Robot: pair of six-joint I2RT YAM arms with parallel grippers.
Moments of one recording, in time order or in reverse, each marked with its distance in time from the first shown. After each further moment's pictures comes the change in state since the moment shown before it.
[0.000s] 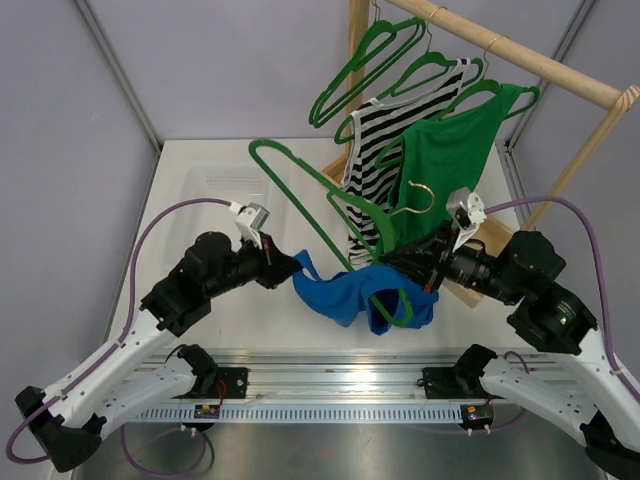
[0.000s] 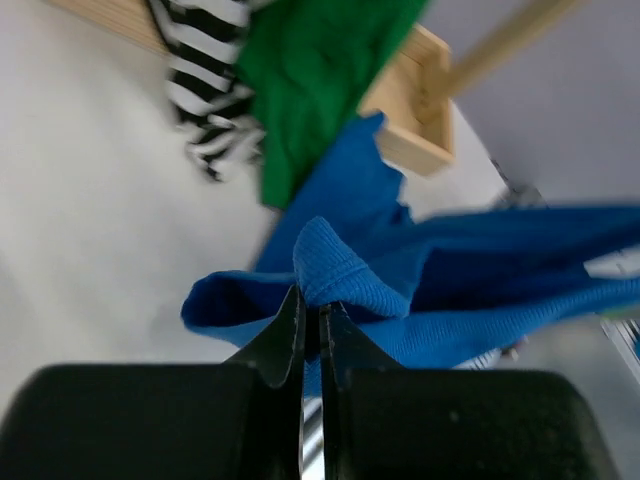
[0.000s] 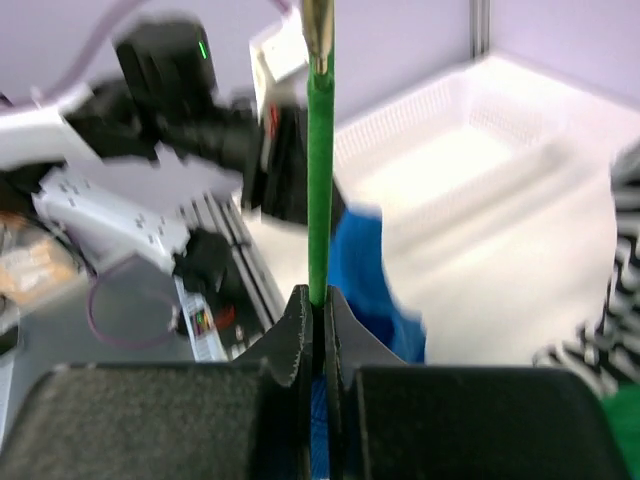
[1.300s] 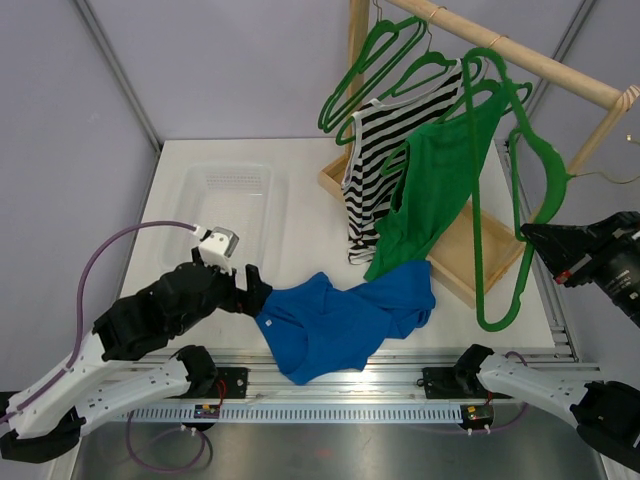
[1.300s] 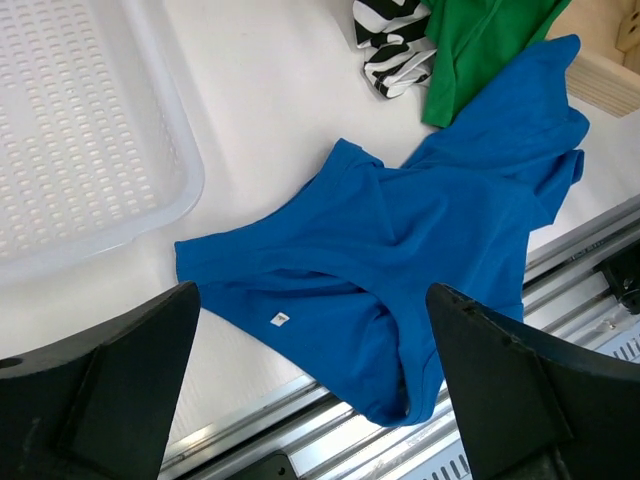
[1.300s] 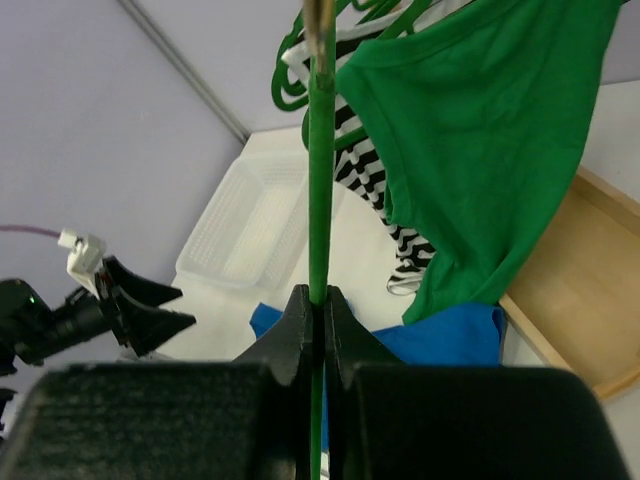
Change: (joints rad) left arm -0.266 -0.185 0.138 -0.545 -0.525 0.073; right arm 0.004 0.207 1.026 -0.879 0.682 0.222
